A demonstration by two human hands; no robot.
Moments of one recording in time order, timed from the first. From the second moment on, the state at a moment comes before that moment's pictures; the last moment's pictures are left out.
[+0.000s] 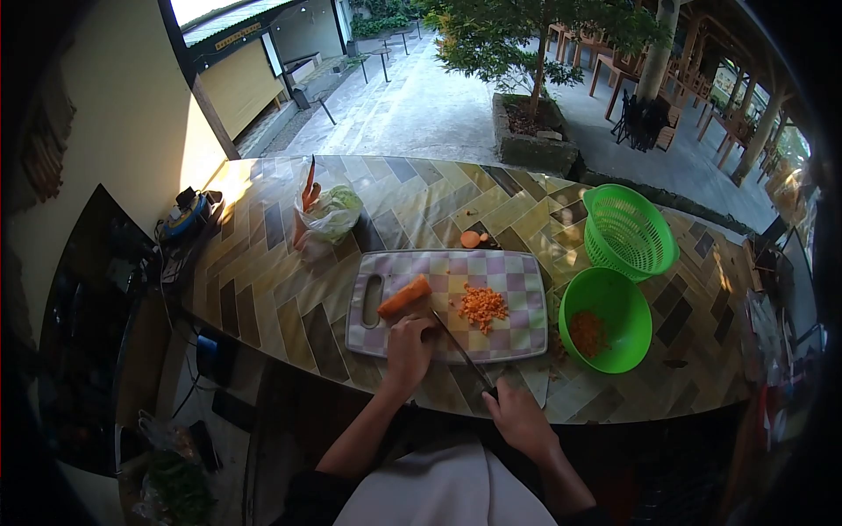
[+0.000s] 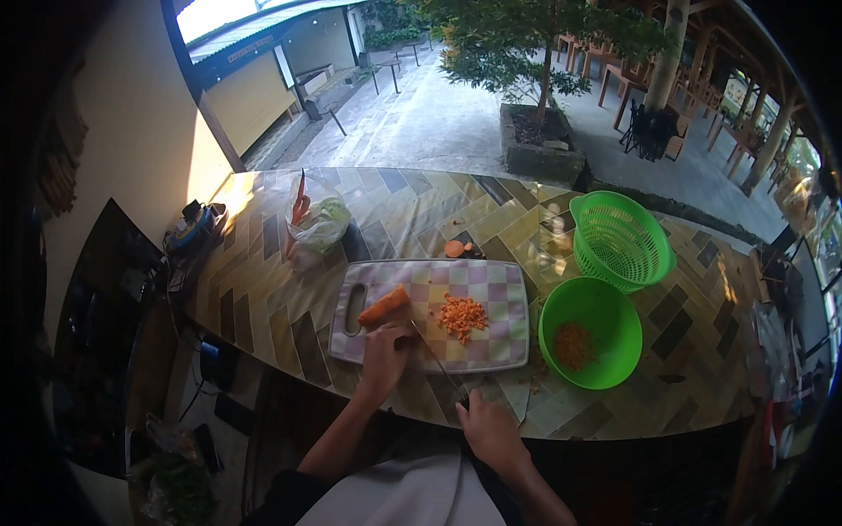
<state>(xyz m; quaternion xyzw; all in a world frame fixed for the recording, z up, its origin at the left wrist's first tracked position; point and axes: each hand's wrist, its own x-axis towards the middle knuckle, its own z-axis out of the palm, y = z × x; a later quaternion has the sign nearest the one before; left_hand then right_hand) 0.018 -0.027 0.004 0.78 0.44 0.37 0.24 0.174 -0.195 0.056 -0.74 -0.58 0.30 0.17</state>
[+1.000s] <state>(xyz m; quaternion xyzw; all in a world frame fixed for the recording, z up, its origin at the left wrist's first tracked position) 0.065 -0.014 0.032 0.83 0.41 0.30 0.22 0.191 -0.214 0.069 -0.82 -0.51 0.13 0.22</state>
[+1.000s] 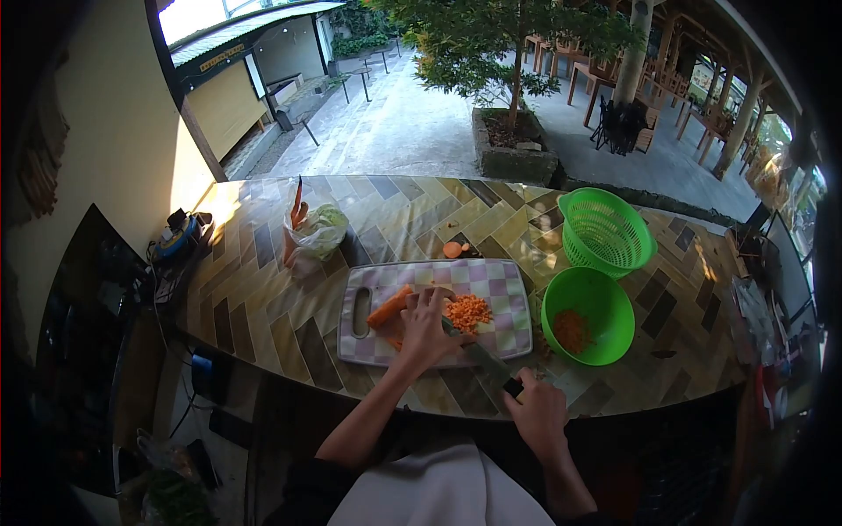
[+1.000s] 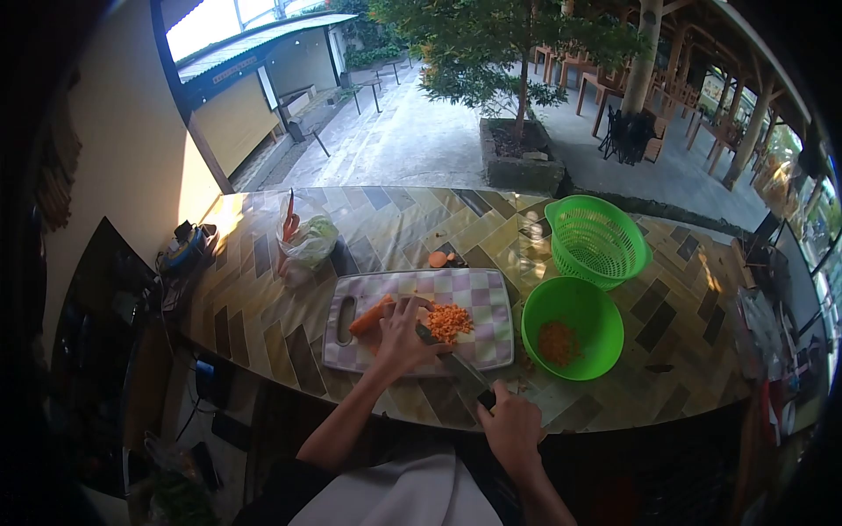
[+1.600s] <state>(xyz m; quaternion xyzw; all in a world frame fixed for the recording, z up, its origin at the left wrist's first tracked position) 0.009 0.008 0.059 0.75 0.42 0.42 0.29 0.201 -0.220 0.059 -0.77 -0.50 0.25 0.30</state>
